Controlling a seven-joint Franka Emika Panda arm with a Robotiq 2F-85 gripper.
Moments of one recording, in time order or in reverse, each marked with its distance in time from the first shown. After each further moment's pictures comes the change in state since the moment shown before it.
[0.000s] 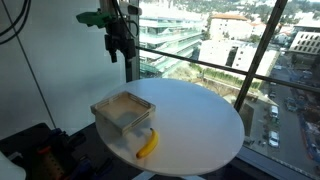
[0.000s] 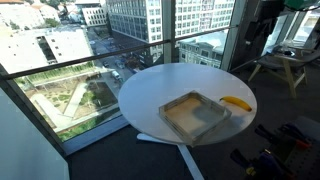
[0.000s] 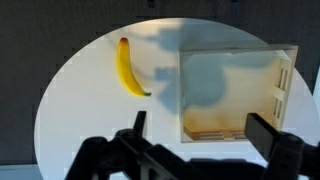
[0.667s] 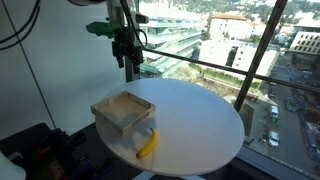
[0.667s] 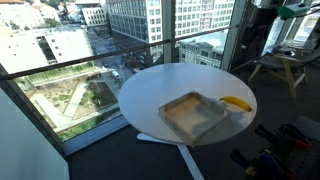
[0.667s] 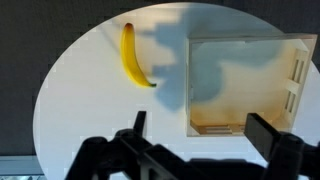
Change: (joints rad) arm -0.004 0.068 -0.029 -0.006 -0.003 0.109 -0.046
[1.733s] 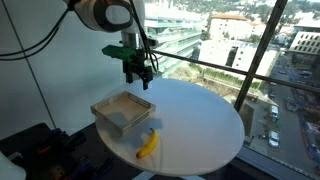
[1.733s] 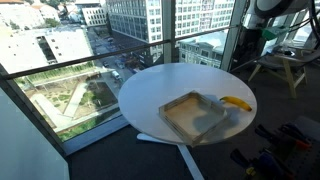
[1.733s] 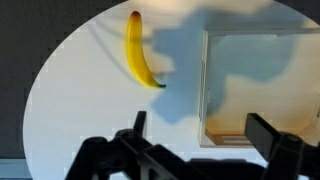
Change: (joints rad) arm -0.014 0.197 -0.022 0.007 0.000 0.178 -0.049
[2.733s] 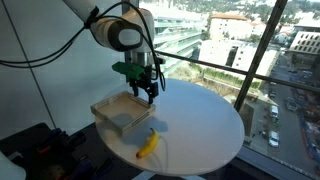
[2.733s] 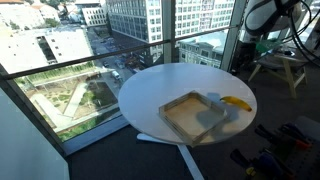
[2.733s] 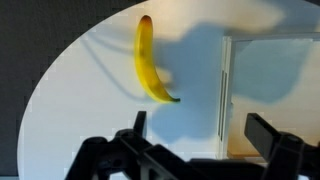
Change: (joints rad) arm -0.032 0.169 -0.014 0.035 0.000 0.076 -0.026
